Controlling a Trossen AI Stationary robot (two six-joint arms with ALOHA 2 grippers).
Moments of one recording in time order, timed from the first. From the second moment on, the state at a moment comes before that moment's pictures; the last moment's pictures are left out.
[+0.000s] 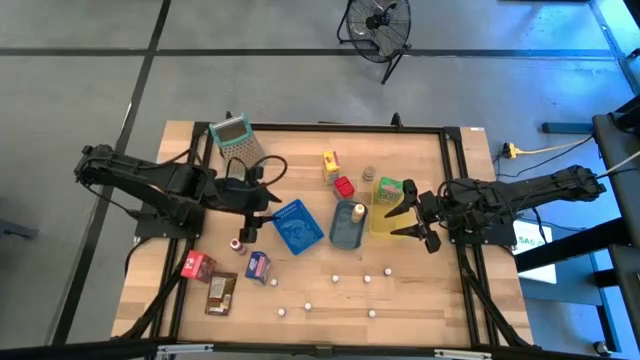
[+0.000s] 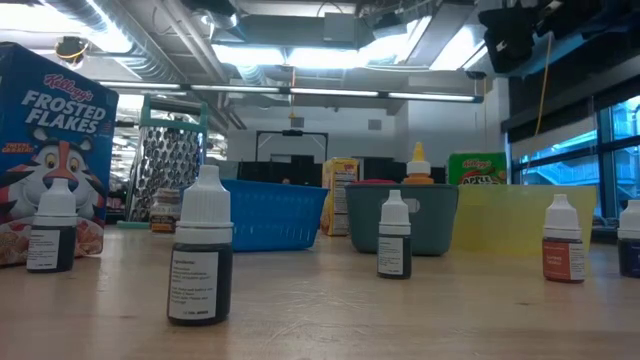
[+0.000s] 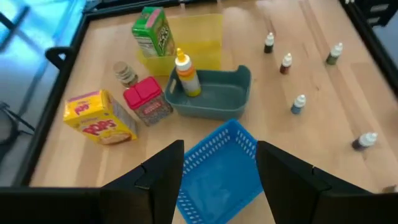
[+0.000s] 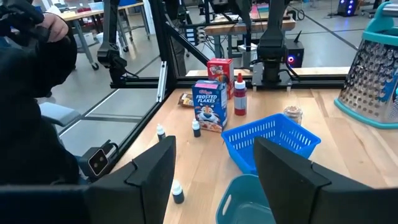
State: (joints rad) left arm -0.23 1.11 1.12 -0.71 -0.28 -0.03; right arm 0.20 0.68 0.43 0.08 -0.10 0.12
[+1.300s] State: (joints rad) left arm 0.19 1.39 1.12 -1.08 0.00 0.18; right arm 0.20 0.71 0.43 0.04 -0.11 0.15
